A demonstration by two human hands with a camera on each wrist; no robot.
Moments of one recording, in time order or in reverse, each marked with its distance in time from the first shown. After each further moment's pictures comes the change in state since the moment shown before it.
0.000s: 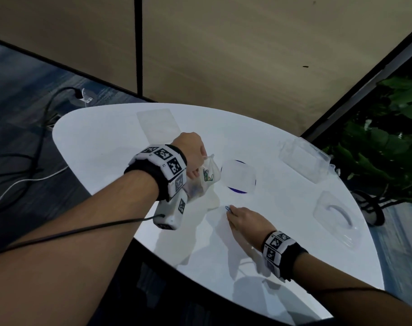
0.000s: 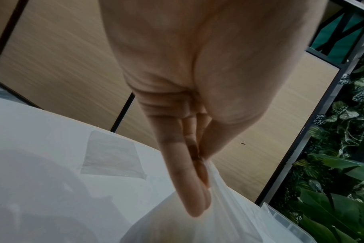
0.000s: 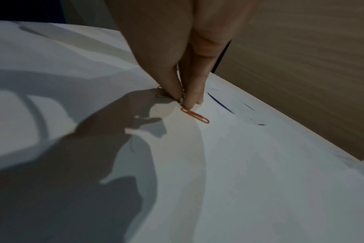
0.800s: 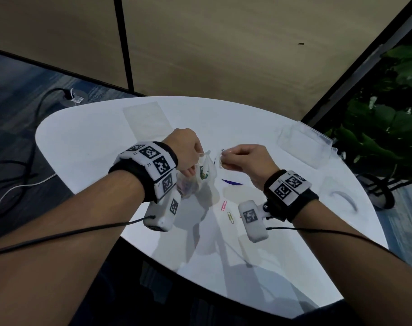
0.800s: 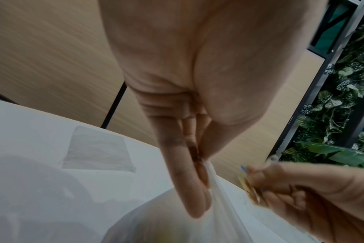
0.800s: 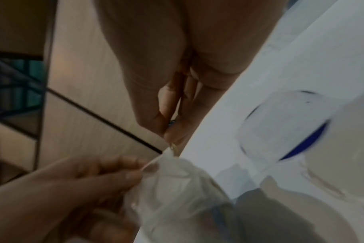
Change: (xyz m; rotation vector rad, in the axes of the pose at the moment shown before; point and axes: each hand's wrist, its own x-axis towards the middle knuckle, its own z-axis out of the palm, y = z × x) left_hand 0.013 0.010 0.021 0.054 0.001 -0.002; right_hand 0.042 0.036 -0.109 1.722 0.501 0.483
